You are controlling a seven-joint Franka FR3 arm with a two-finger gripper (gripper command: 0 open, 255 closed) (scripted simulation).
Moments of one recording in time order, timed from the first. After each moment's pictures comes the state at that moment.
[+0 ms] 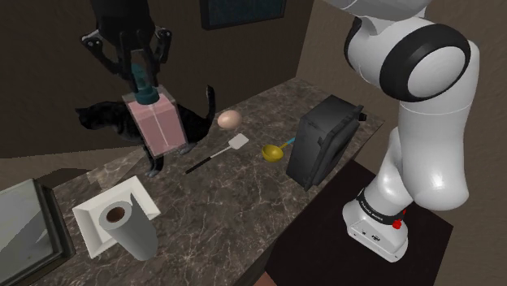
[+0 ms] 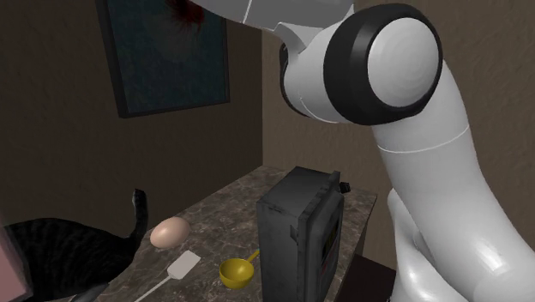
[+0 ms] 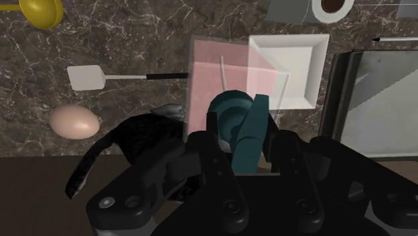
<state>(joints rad) 0.63 0.47 0.26 -0.87 -0.10 1.35 0.80</state>
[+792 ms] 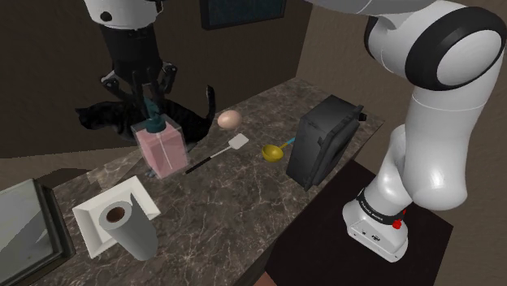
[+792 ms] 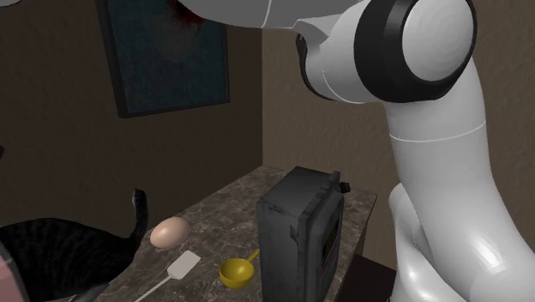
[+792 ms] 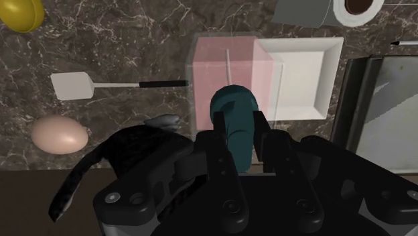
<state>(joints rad) 0.59 0.35 0.26 -1.21 -0.07 1.58 0.80</state>
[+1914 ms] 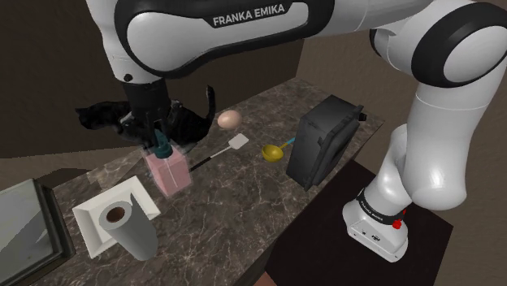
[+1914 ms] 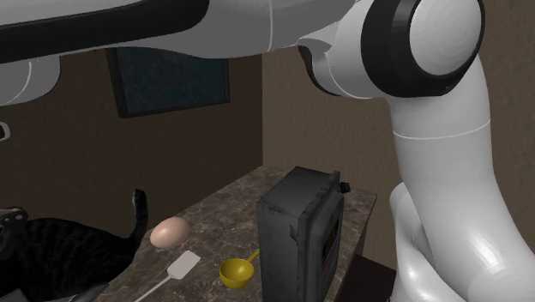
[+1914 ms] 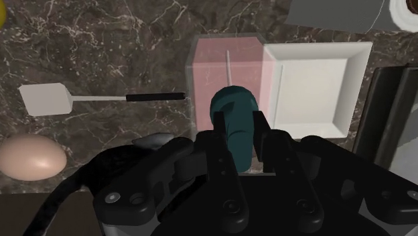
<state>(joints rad) 0.58 0.32 0.26 -1.48 -0.06 1.82 0.80</state>
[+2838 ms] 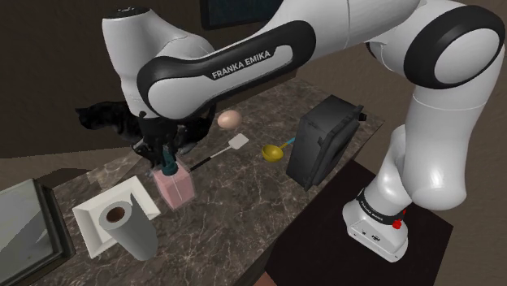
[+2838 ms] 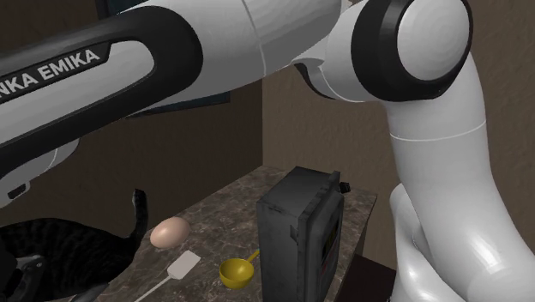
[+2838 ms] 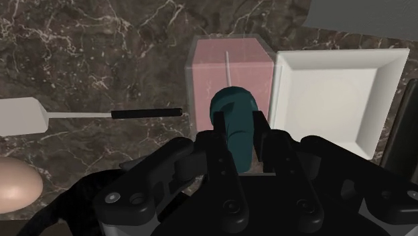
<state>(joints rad) 0.57 0.35 0.25 -1.64 -0.07 2.00 0.80</state>
